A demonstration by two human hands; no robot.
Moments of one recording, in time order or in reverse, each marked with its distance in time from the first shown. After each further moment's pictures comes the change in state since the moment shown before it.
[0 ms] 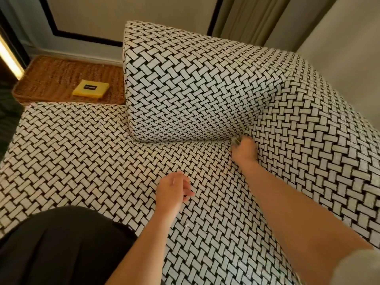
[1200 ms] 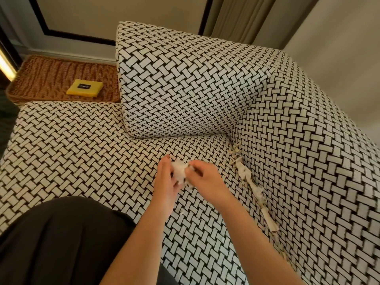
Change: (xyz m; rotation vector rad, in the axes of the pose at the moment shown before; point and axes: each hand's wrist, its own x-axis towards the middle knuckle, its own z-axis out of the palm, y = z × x) left_hand -0.019 0.011 0.002 -0.380 -0.100 -0.059; right_hand -0.157 -0.039 -0.035 0.467 -0.616 -0.247
